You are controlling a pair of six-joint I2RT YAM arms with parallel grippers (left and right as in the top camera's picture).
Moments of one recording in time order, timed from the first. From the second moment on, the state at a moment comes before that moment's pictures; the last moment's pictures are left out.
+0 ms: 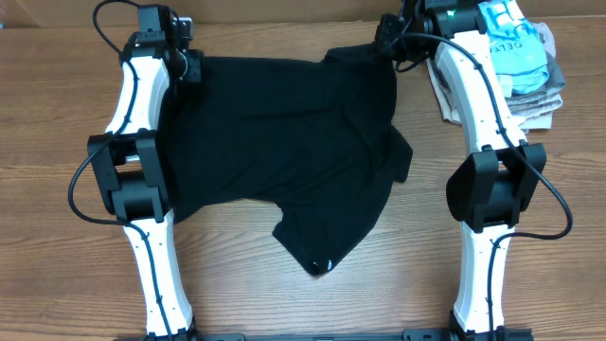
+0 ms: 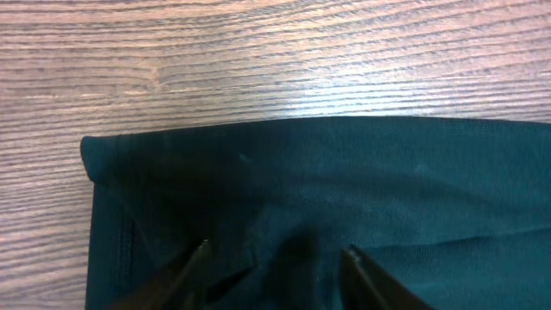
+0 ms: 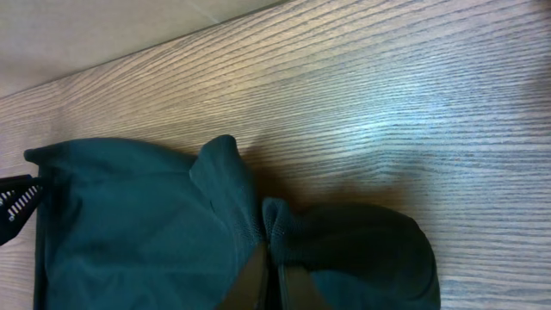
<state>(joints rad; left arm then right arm) 0.08 2.51 2.19 -0.69 0.11 0.08 0.15 2.35 2.37 -1.01 -0.27 0.38</state>
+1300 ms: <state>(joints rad) 0.09 2.55 2.18 -0.69 0.04 0.09 0.15 2.35 2.37 -1.03 -0.24 0.37</state>
